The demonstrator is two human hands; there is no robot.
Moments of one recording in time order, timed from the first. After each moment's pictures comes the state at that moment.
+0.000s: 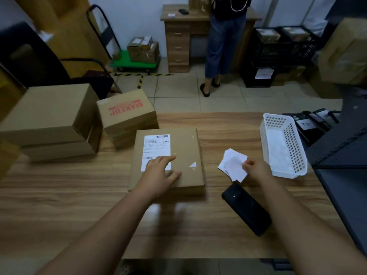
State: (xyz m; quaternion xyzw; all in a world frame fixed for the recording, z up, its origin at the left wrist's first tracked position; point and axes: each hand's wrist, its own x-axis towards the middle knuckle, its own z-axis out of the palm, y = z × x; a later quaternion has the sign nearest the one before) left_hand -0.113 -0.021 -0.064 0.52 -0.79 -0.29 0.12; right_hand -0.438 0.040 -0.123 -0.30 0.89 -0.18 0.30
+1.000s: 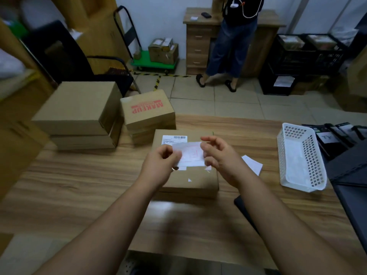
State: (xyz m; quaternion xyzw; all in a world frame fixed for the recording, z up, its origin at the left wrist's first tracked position) left_hand -0.091 -0.016 -0.005 0.55 -0.57 -0.51 0.34; right_hand -0.277 0.014 0.003 -0.35 0.53 -0.50 0.59
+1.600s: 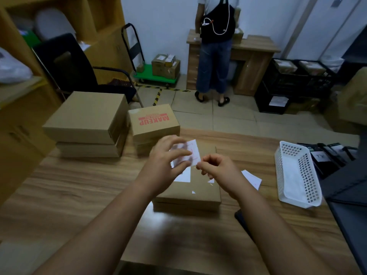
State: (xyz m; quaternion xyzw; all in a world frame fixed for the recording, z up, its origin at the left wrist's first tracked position) left_hand -0.060 -0.033 0.025 0.39 -0.84 -0.17 0.34; right_hand -0.249 0.019 0.031 -0.48 0.63 -0.40 0.46
